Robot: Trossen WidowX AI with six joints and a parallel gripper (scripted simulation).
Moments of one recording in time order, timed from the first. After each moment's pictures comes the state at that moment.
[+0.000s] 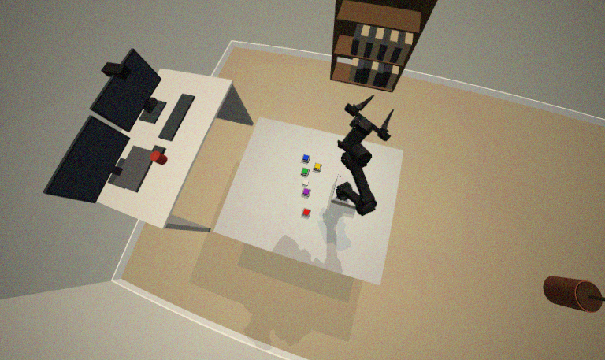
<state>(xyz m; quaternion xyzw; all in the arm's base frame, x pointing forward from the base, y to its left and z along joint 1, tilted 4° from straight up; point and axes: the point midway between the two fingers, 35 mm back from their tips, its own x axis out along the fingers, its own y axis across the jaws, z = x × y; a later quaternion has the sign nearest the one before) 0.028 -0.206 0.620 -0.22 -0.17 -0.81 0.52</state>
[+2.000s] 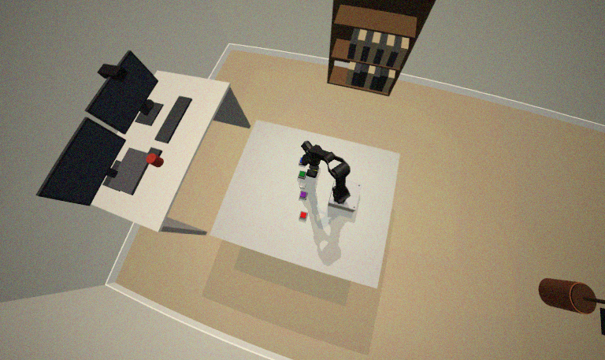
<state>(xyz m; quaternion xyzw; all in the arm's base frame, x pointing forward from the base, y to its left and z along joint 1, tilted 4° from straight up) 0.211 -0.161 -0.020 0.00 0.72 0.02 0.70</state>
